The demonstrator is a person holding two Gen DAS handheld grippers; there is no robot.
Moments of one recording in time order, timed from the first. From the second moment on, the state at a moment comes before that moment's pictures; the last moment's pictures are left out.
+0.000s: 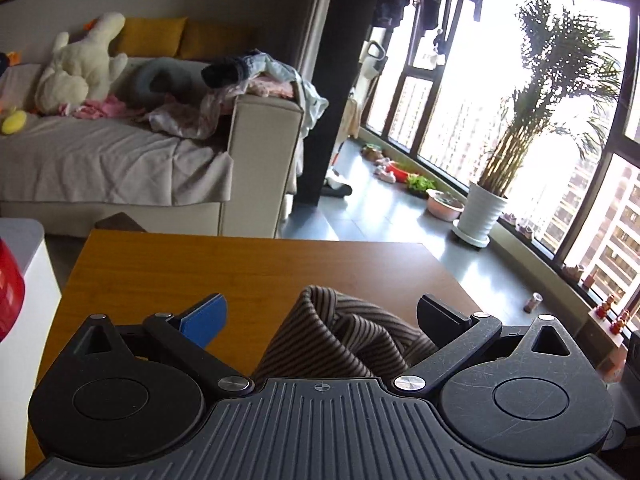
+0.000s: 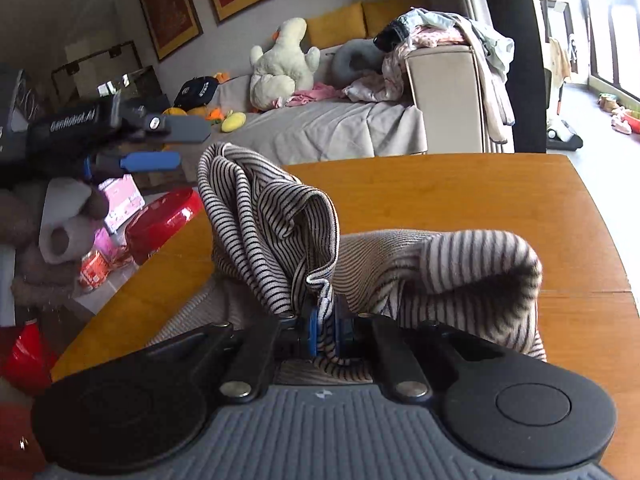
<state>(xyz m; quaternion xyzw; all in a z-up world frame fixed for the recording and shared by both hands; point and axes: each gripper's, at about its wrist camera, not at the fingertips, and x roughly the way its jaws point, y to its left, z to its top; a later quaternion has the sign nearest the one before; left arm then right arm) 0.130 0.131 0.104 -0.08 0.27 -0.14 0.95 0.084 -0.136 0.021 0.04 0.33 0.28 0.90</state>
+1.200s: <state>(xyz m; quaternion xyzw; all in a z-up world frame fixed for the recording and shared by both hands) 0.222 0.169 0.016 -0.16 0.45 -0.21 0.86 0.178 -0.195 0.005 0.14 0.36 0.22 0.90</state>
